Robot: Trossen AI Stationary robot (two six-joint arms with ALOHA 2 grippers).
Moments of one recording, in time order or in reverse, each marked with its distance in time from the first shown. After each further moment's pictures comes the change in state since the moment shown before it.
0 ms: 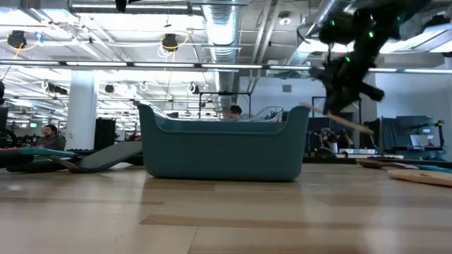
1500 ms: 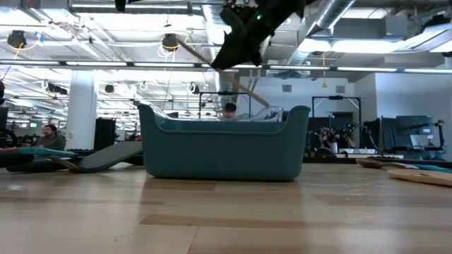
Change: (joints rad) left arm 0.000 0.000 0.000 0.000 -0.017 0.004; right arm 0.324 0.624 0.724 0.186 -0.197 -0.638
